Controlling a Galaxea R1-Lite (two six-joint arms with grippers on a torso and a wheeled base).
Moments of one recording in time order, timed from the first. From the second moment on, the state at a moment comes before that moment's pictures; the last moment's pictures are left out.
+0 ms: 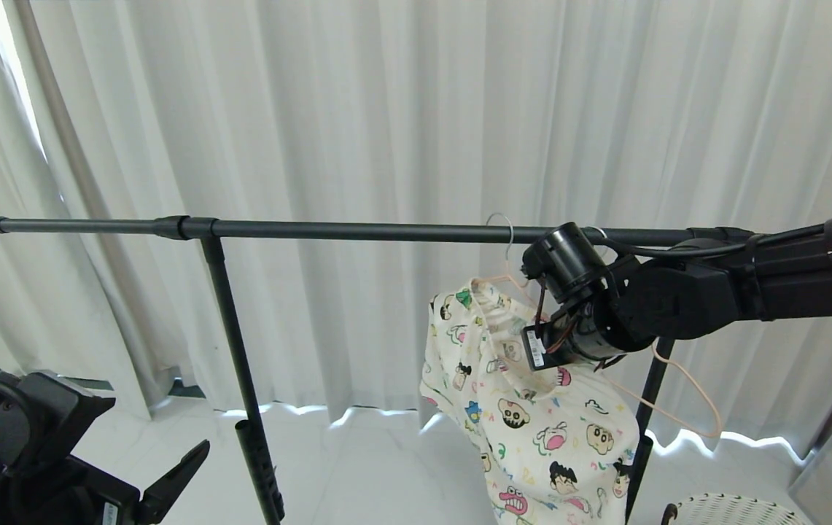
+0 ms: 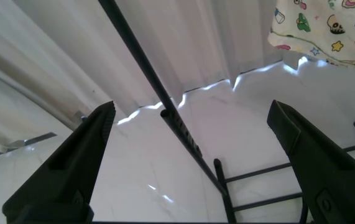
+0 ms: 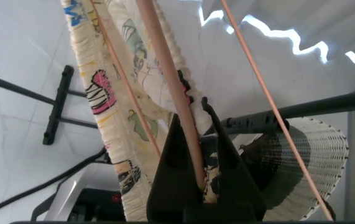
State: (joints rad) left arm -0.16 1.08 -0.13 -0.59 0.02 0.37; right arm 0.71 2.01 -1.47 0.37 -0.36 0.38
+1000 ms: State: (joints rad) left arm -0.16 1.08 -0.12 -0.59 0.02 0.37; right arm 0.71 2.03 -1.47 0.37 -0.36 0.38
